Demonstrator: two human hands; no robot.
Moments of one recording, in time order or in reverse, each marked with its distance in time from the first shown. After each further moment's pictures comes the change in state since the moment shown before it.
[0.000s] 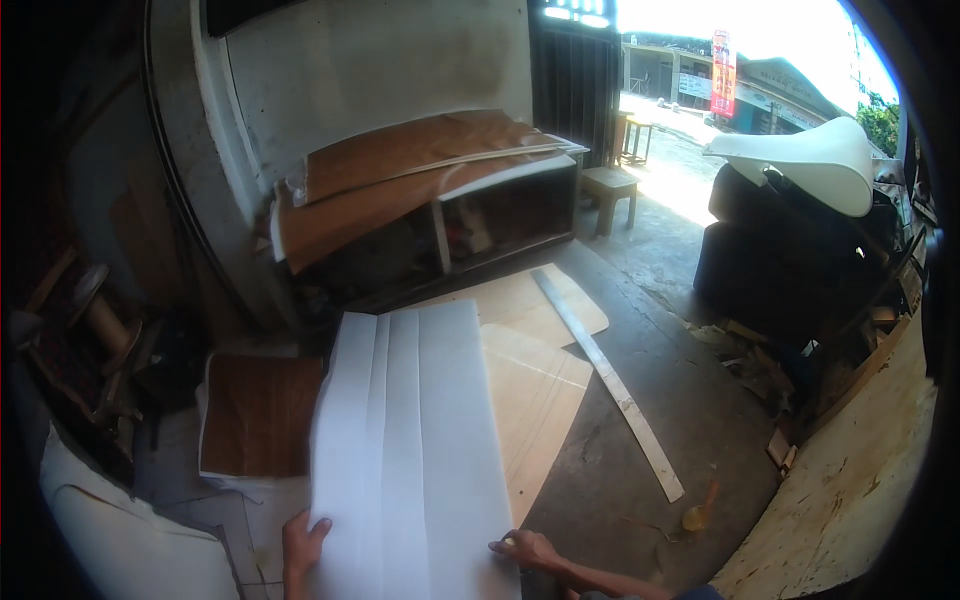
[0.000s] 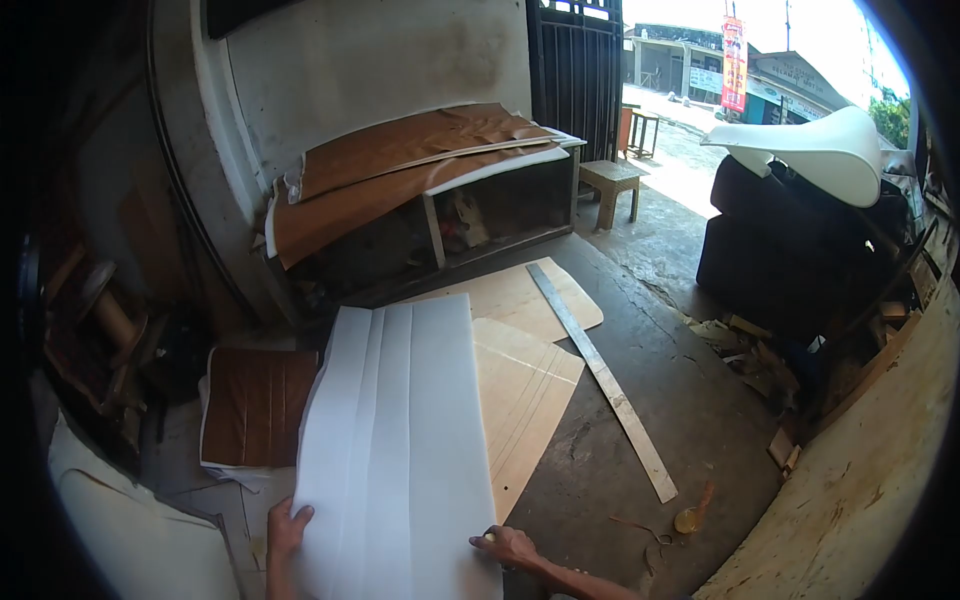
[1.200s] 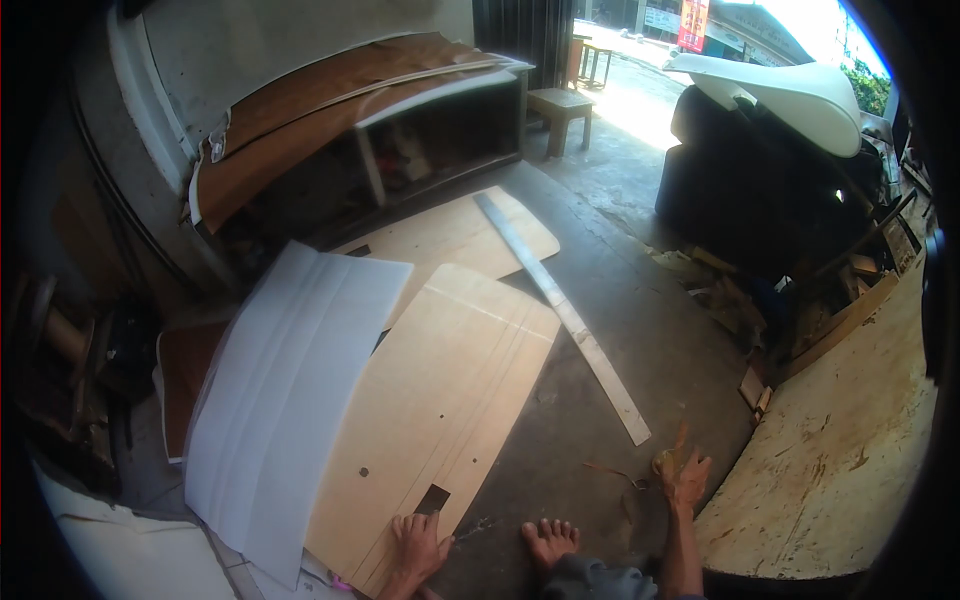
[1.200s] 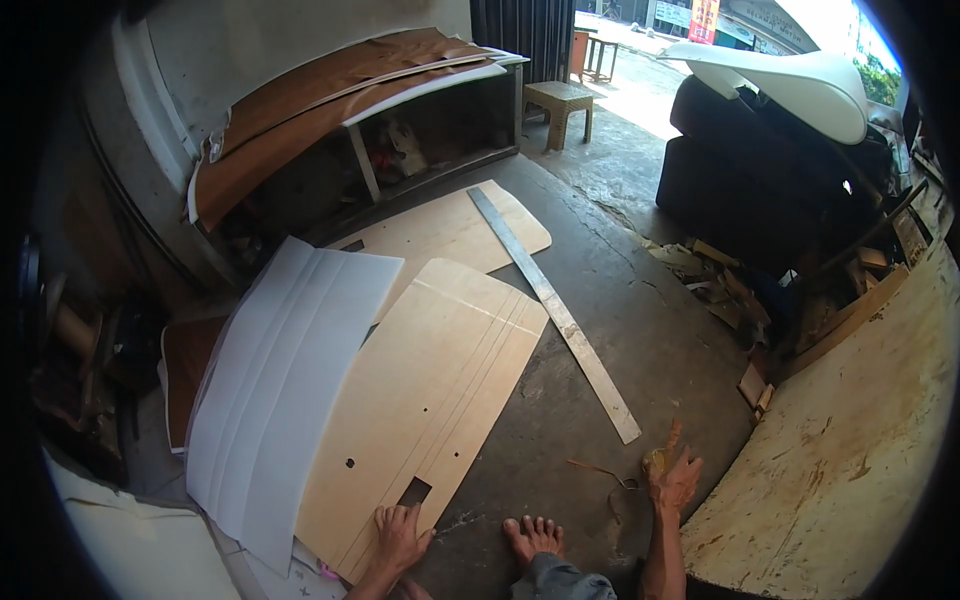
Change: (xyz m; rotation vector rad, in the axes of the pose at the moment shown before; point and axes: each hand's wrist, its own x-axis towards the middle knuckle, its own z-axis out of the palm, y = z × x) left_hand -0.118 0.008 0.229 0.598 -0.470 0.442; right_hand -0.072 0.138 0.040 -0.137 0.214 0.417
